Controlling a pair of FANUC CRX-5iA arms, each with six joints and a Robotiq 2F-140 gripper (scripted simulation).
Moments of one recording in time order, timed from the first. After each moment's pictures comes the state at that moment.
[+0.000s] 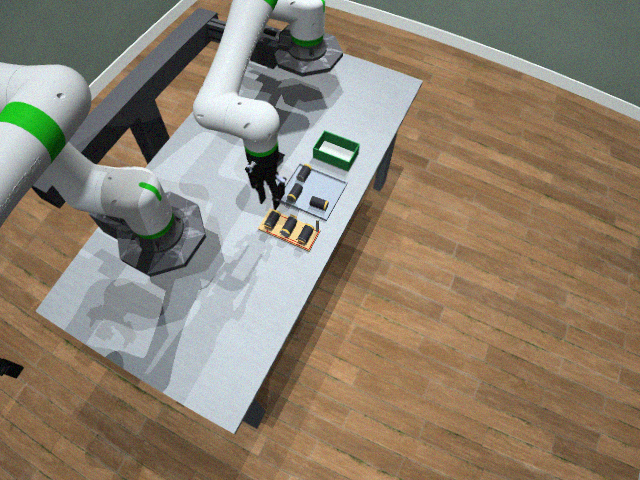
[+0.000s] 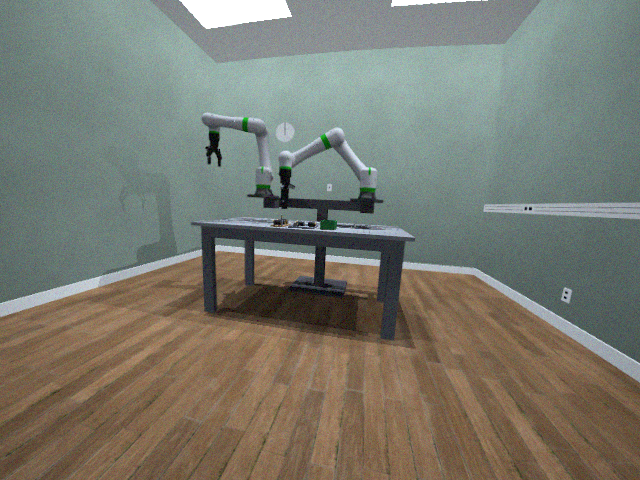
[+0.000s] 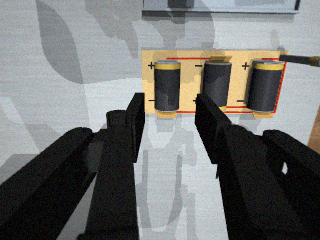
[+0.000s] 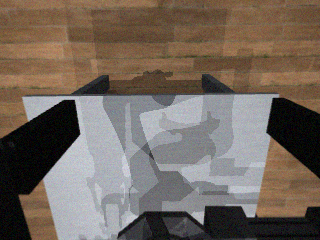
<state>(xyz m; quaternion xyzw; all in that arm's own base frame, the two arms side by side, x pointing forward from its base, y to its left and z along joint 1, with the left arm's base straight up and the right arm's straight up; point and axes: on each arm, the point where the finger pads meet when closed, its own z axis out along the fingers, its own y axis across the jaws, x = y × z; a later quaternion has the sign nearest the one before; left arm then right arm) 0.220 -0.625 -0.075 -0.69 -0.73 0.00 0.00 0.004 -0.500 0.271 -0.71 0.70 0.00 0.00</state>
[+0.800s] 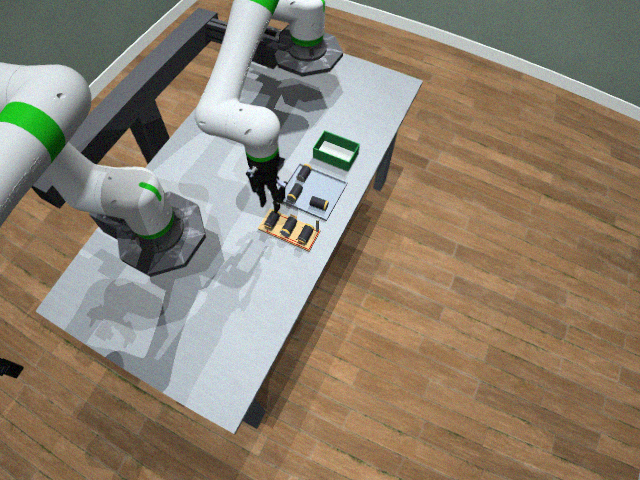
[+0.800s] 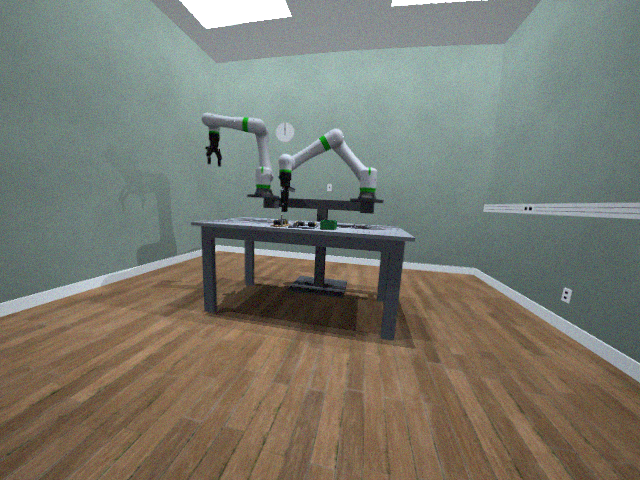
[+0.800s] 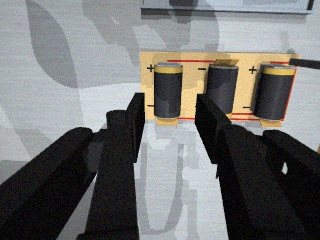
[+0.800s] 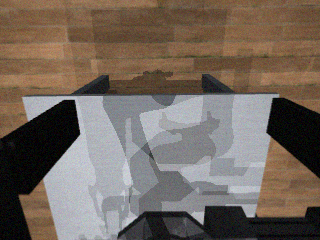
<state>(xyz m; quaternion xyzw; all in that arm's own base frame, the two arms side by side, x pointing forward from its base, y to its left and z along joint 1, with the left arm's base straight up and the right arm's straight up) 0.220 -0.624 -0.098 -0.68 -0.73 0.00 0.00 0.004 -0.500 0.271 -0.71 0.70 0.00 0.00</state>
